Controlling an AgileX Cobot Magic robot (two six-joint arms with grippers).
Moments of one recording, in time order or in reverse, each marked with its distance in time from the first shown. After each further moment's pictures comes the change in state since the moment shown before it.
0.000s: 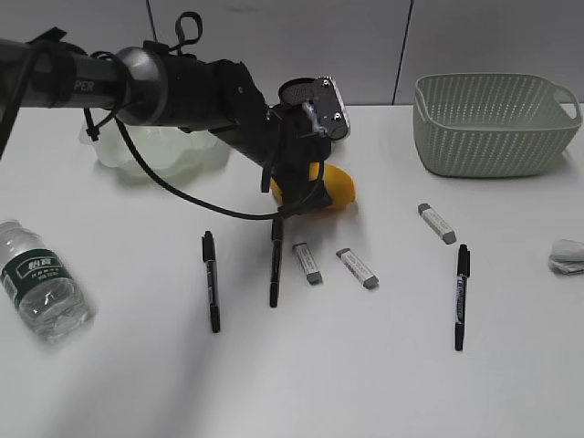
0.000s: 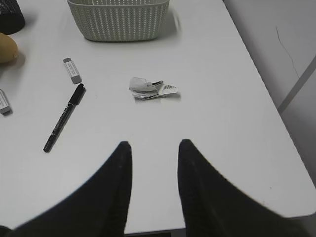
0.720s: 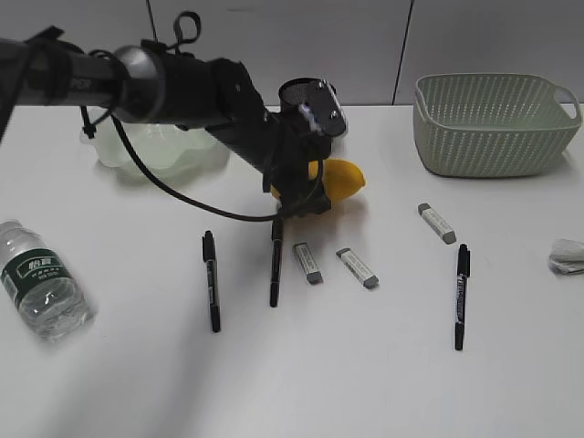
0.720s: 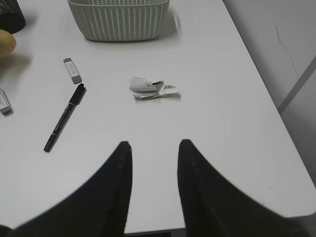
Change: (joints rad) left arm 0.002 0.001 0.002 0.018 0.051 -0.090; right arm 0.000 0.000 0.000 0.000 0.000 0.000
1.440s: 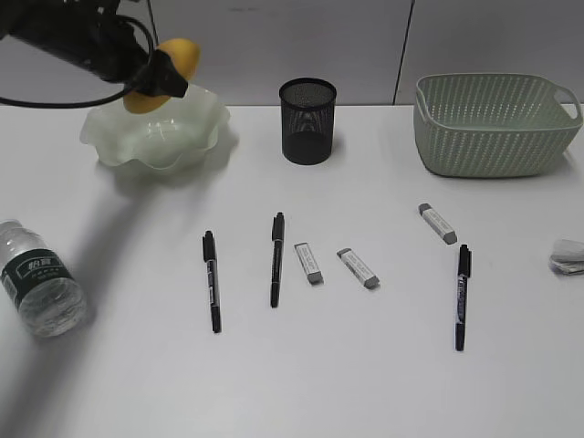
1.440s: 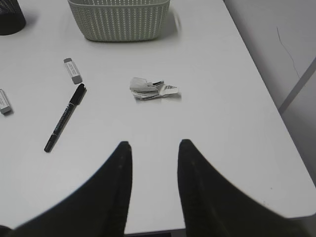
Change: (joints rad) left arm 0.441 -0.172 -0.003 -0.238 0.090 -0.215; right arm 0.000 0.000 0.000 0.000 0.000 0.000
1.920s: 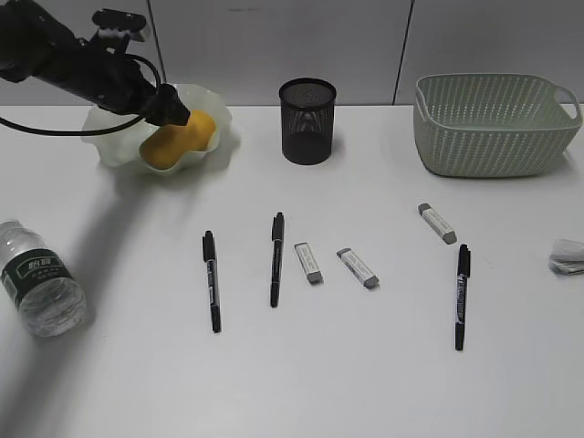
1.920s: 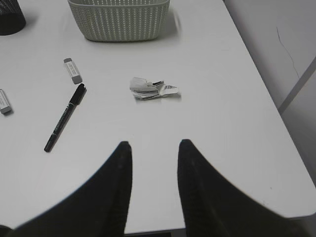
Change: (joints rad) left arm 0.011 0.108 0.004 -0.013 -0.083 -0.035; right arm 0.000 0.000 0.000 0.000 0.000 0.000
